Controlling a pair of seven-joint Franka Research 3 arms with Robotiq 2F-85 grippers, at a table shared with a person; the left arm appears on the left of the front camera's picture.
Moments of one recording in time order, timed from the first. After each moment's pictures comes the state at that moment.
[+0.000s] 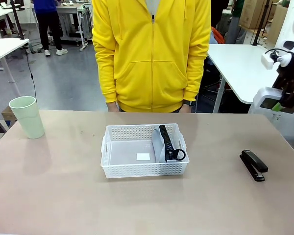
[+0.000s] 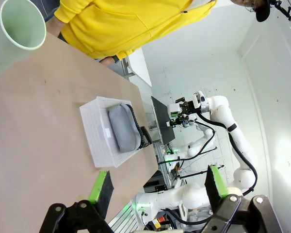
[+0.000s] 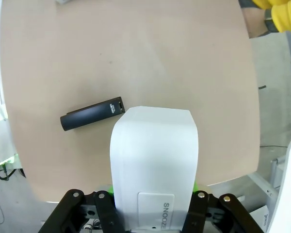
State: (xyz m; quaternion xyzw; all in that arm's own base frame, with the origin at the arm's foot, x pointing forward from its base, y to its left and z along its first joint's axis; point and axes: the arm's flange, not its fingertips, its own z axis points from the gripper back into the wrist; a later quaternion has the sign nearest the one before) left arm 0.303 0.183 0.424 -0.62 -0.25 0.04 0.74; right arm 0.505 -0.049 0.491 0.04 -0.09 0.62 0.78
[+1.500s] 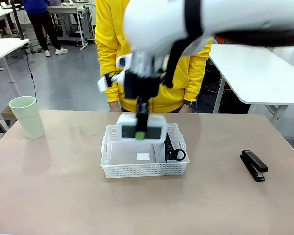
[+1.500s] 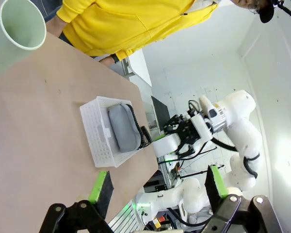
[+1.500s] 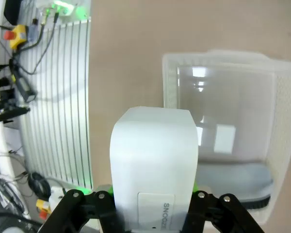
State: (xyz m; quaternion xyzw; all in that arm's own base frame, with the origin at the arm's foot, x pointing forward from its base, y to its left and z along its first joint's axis) left arm 0.303 0.183 0.424 -0.62 -0.25 0.04 0.74; right arm 0.398 0.432 0.466 0.11 0.04 0.70 0.71
